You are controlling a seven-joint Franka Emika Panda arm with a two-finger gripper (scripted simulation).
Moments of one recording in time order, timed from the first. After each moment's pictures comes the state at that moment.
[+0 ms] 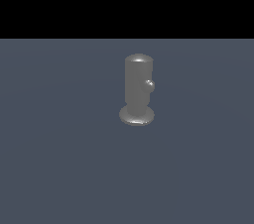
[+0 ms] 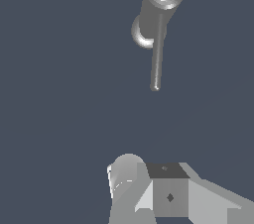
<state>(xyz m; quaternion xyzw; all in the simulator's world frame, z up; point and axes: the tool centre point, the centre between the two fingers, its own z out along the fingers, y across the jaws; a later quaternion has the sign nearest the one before) -0.257 0.011 0.465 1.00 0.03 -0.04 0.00</state>
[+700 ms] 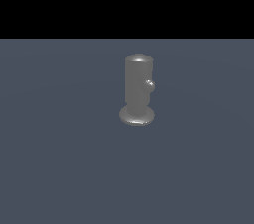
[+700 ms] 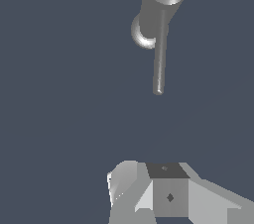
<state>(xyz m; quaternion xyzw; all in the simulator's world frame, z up) -0.251 0.012 0.435 1.00 0.03 -0.03 0.00</state>
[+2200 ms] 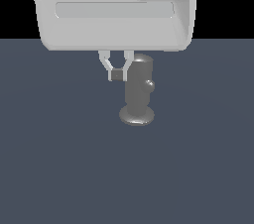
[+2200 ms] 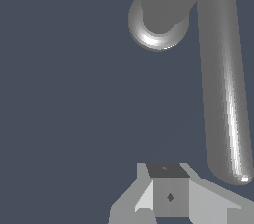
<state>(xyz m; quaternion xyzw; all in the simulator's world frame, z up) -0.200 0.015 0.241 1.00 -0.01 0.00 0.00</state>
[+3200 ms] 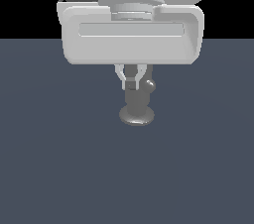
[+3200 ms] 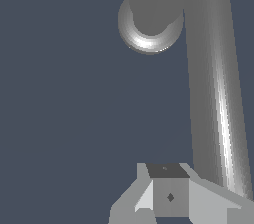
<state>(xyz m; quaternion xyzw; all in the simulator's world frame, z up) -0.188 -0.006 0.220 1.00 -0.01 0.00 0.00</state>
